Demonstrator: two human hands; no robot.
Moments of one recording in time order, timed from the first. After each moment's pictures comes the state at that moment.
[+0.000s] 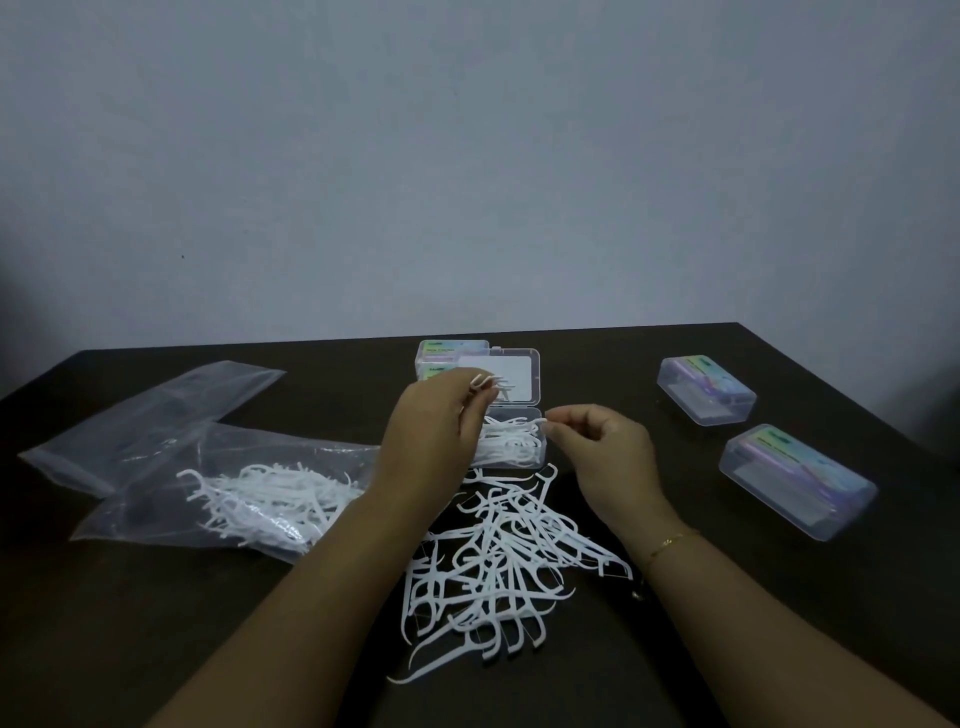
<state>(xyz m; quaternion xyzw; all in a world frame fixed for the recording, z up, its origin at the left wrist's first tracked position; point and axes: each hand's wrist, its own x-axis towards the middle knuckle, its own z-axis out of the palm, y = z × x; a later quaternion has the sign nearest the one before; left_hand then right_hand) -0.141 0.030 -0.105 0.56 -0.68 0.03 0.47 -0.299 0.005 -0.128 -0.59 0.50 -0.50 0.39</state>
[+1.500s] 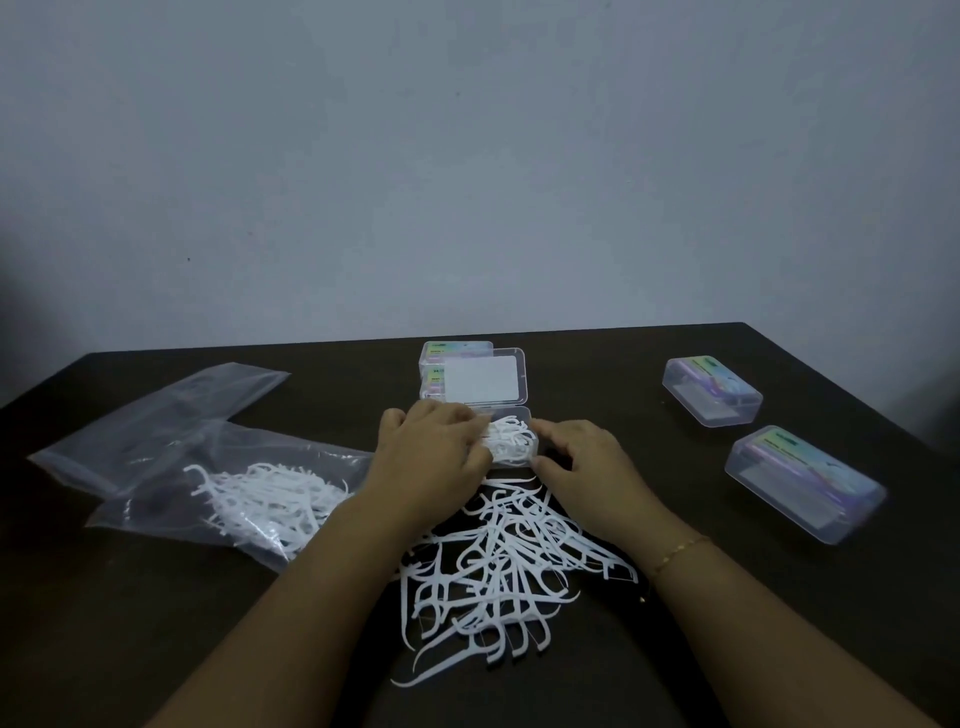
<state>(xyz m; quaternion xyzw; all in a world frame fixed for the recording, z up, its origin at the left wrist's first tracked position) -0.127 0.030 -0.114 0.67 -0.73 0.04 0.14 -0.300 -0.001 -0.134 -0.78 0.53 -0.24 0.22</state>
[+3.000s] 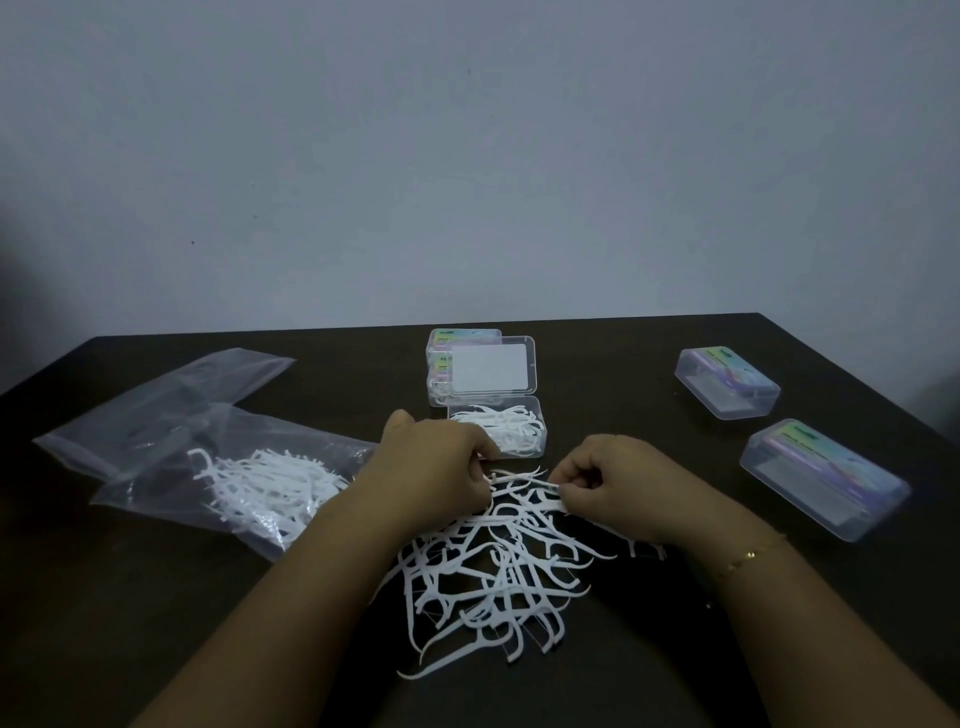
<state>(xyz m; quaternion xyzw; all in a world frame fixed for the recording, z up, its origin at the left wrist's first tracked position) -0.128 0.050 -0.098 0.66 -0.75 -0.03 0.09 -0.317 0.019 -0.101 -0.81 0.51 -0.10 0.28</state>
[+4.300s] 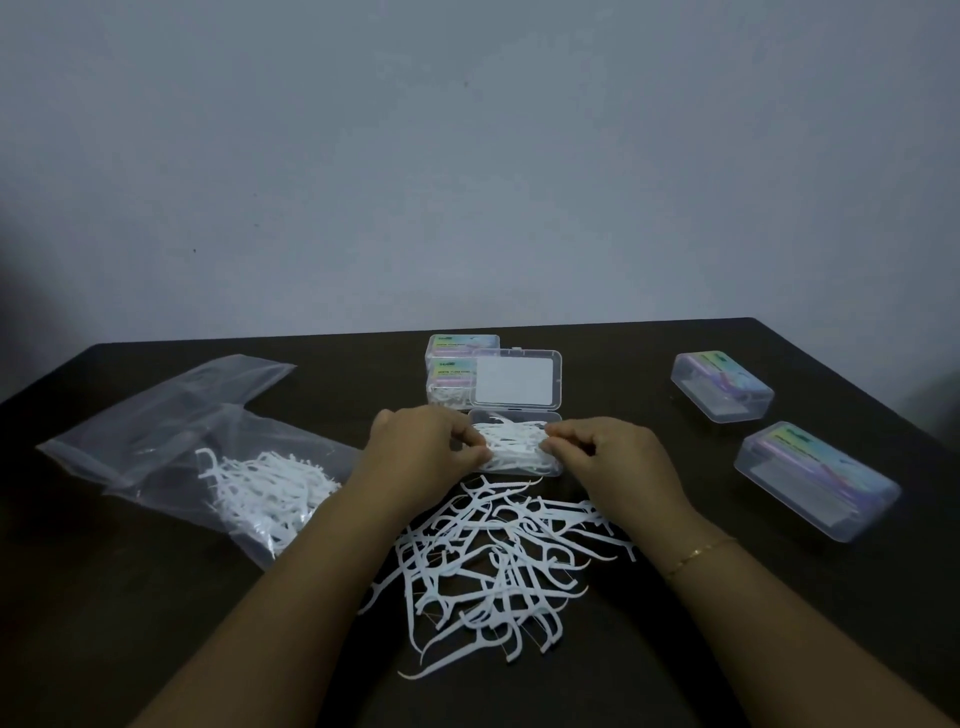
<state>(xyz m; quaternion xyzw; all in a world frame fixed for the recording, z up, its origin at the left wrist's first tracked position) -0.115 0.033 -0.105 0.69 -0.69 -0.07 0.19 -0.305 0.011 -0.120 -0.76 0.55 -0.29 0.20</state>
